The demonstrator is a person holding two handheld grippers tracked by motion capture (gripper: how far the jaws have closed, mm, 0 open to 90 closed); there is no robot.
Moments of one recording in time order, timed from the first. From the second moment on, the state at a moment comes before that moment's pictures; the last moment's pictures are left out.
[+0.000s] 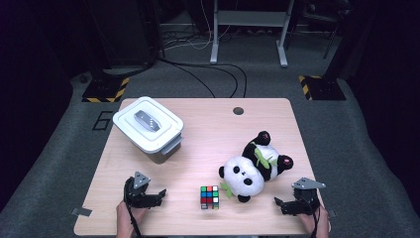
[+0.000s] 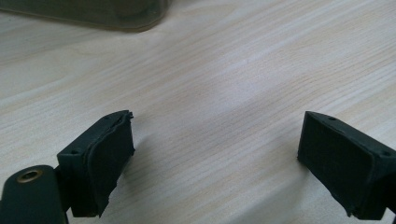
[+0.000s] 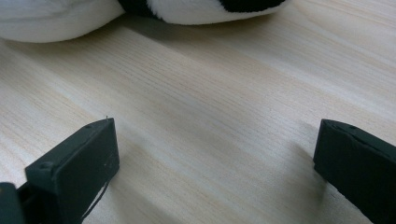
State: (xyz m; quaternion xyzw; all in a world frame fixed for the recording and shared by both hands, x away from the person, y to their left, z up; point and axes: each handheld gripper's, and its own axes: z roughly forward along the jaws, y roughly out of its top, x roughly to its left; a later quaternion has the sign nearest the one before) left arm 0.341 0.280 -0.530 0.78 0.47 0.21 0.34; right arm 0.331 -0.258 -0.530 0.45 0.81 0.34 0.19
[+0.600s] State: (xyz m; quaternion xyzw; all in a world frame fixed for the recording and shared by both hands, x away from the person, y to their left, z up) left arm 0.341 0.280 -0.530 0.78 0.48 0.21 0.34; right arm 0.331 -0.258 -0.530 0.45 0.81 0.34 0.19
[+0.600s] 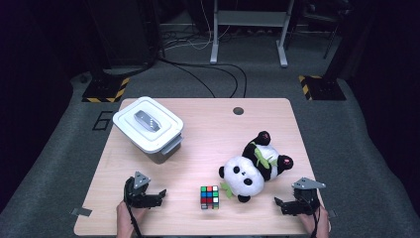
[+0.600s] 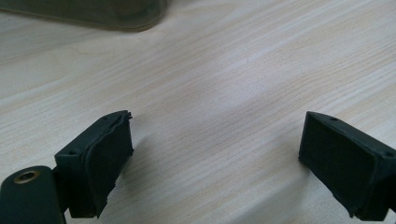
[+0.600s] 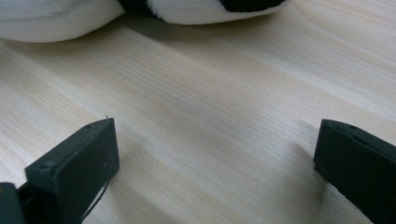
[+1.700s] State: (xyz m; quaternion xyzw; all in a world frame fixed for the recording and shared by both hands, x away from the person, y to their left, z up) left arm 0.332 0.246 -0.495 0.81 0.38 0.16 0.42; right arm 0.332 -0.259 -0.530 0.45 0.80 0.34 0.19
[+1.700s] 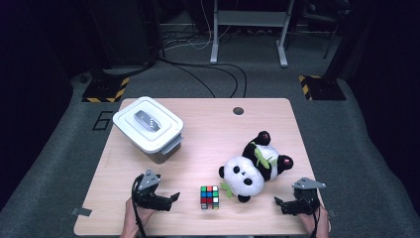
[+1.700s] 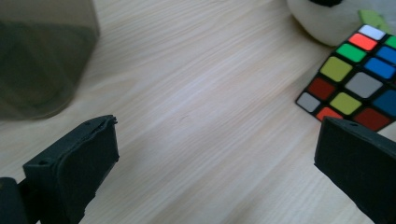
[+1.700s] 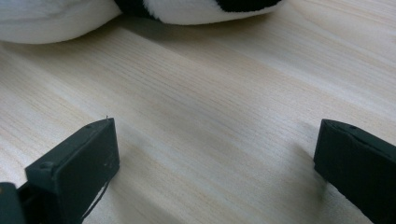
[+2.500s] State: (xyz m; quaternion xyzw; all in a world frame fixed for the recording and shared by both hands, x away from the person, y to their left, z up) left arm 0.329 0.189 -0.492 0.85 0.27 0.11 0.44; right arm 0.331 -0.259 -0.529 0.45 0.80 0.34 0.19
